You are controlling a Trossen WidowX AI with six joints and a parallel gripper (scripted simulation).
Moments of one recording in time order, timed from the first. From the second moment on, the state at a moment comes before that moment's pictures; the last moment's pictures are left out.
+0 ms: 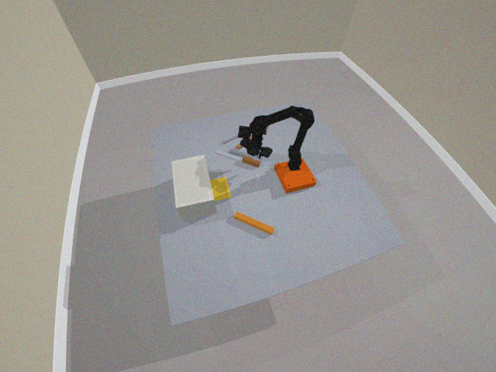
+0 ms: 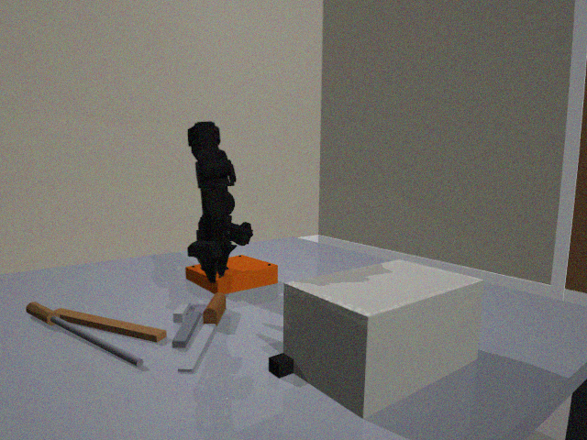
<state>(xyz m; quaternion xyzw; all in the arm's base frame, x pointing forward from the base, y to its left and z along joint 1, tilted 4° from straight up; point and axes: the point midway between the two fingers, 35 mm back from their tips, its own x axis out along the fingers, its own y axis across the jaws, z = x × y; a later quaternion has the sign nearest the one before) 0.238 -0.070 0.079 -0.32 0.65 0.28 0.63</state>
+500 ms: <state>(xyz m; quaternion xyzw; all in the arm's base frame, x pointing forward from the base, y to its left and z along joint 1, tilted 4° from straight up) 0.238 -0.069 0.079 -0.28 0.67 0.24 0.65</state>
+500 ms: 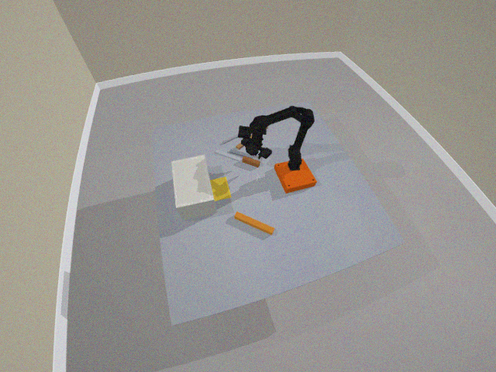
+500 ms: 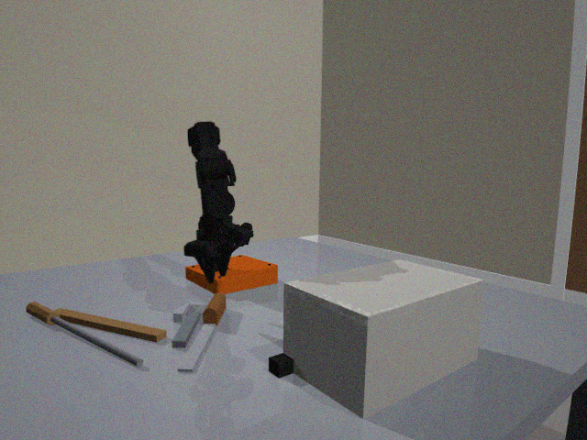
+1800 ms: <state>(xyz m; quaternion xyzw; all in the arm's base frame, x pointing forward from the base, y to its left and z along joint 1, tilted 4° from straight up) 0.238 -0.069 0.079 -0.18 0.69 0.13 0.68</state>
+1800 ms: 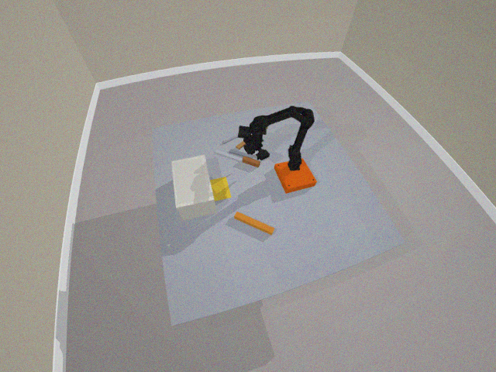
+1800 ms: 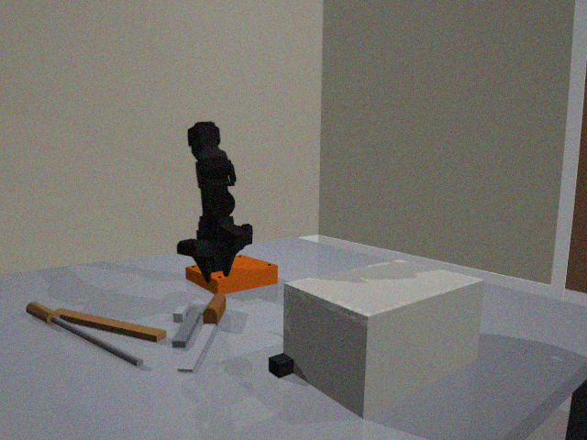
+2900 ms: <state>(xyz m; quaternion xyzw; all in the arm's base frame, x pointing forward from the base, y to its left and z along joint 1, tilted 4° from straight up) 0.238 -0.069 0.079 -0.09 0.70 0.04 0.70</state>
